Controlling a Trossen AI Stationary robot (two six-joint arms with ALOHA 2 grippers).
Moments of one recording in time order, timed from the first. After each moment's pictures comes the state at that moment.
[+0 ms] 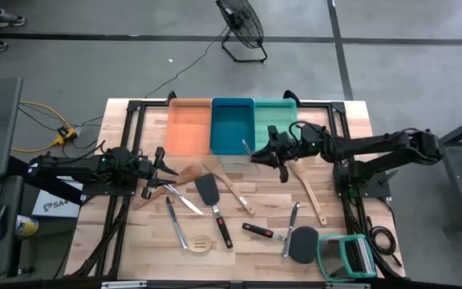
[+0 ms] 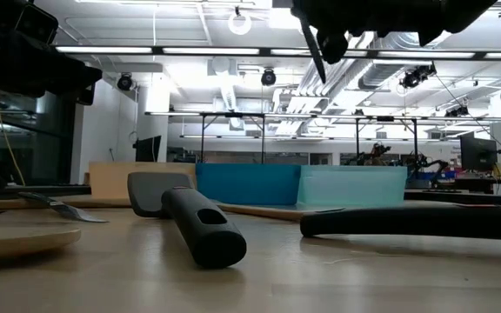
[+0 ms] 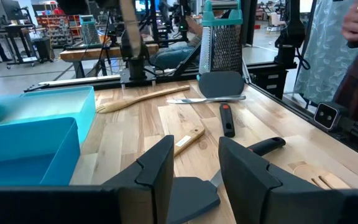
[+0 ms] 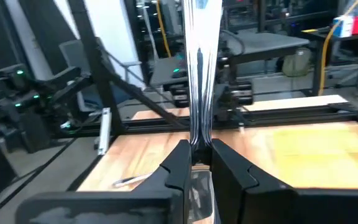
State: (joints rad) left arm 0.01 0.09 0.02 0.03 0.22 0.07; right arm -0.14 1.21 0.67 0.51 -0.32 0.15
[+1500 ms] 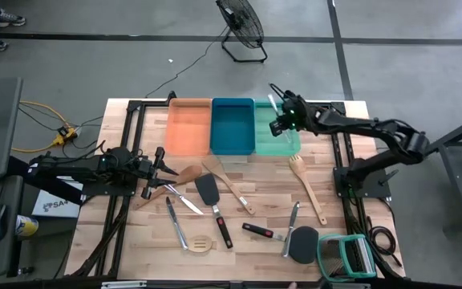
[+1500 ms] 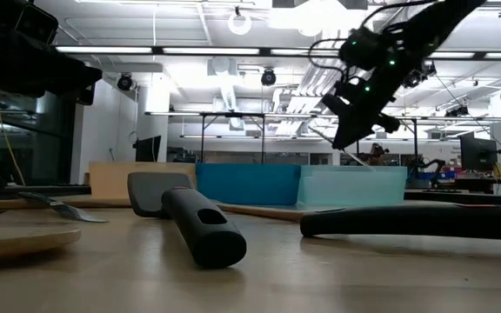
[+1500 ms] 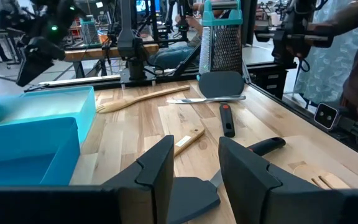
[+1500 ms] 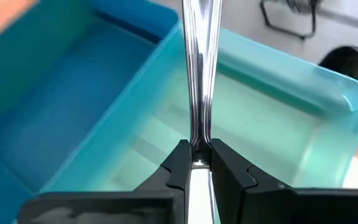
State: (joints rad) left arm 0.01 0.09 0.02 0.03 0.22 0.07; right arm -0.59 1.39 0.81 -0.22 0.20 0.38
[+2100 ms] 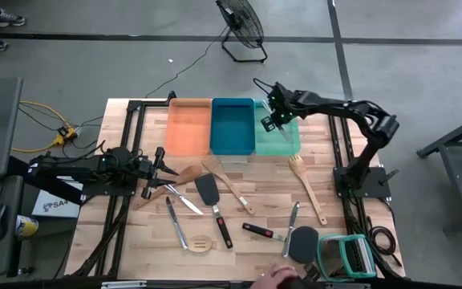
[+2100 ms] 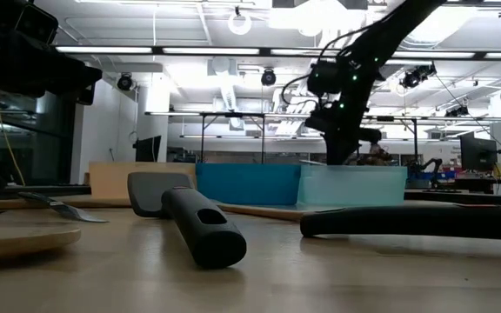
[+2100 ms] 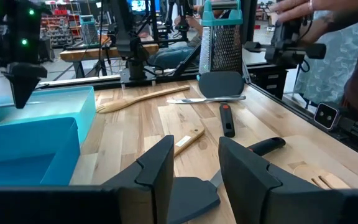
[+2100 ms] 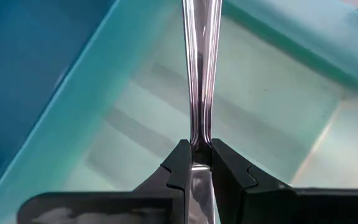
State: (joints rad) left arm 0.01 0.09 0.02 0.03 0.22 0.07; right arm -0.68 1.72 1.15 -0.58 0.05 0.34
